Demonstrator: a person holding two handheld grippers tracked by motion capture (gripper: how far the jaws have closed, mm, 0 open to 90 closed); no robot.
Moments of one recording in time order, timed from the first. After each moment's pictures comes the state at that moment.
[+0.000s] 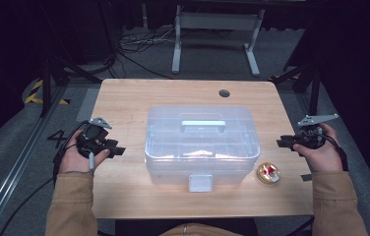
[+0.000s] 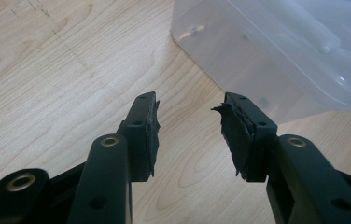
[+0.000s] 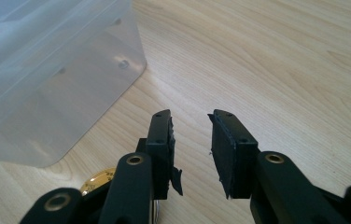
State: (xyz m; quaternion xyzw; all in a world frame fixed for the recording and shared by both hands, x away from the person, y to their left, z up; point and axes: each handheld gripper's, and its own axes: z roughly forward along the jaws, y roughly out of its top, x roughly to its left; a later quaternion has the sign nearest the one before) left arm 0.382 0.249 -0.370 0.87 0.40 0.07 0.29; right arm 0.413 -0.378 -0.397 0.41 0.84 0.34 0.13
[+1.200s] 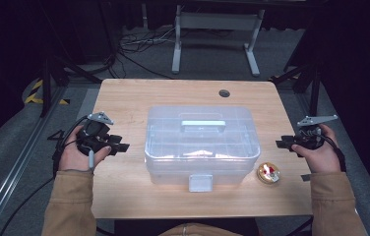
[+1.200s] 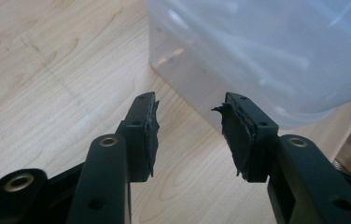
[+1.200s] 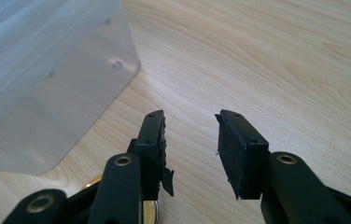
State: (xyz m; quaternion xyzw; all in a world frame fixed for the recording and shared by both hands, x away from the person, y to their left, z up) left arm 0.376 0.235 -0.335 0.87 0.37 0.06 0.32; right arm 0.413 -0.377 -0.402 0.43 0.83 0.34 0.13
